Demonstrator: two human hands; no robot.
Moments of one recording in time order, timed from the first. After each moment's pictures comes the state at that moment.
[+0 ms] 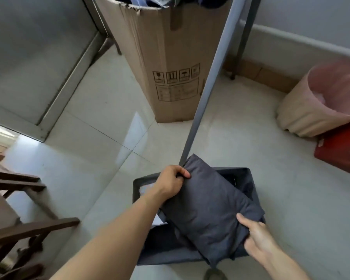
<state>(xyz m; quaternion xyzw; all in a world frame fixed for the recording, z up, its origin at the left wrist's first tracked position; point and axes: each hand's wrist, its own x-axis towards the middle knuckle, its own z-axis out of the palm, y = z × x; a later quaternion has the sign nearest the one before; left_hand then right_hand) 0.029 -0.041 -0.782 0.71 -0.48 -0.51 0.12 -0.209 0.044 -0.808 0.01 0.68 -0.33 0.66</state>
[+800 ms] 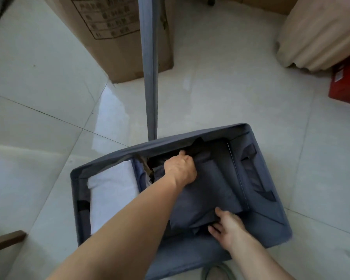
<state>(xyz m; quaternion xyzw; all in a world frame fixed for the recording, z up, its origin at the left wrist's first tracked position) -0.087 -0.064 -0.991 0.61 -0.67 -0.34 -0.25 -0.206 0.073 -1.021 0.18 0.74 -0.23 0.60</state>
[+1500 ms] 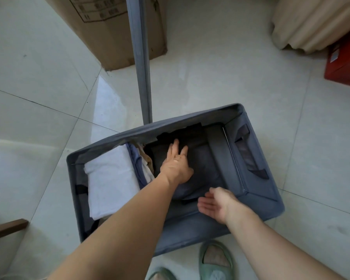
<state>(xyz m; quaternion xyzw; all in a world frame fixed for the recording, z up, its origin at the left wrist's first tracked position) -0.082 -0.019 -1.025 0.63 -0.62 -0.43 -0.19 -0.206 0.063 -1.011 0.13 0.74 -0.13 0.65</state>
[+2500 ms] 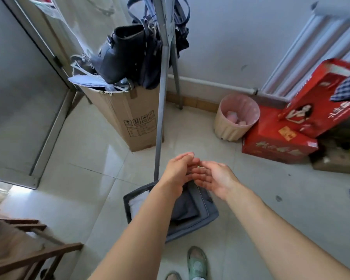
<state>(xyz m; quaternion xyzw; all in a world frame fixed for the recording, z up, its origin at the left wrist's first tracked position) -0.085 0.009 -0.465 0.56 -0.24 -0.73 0.31 -0.203 0.027 -0.469 -0.13 0.66 -0.36 0.65</state>
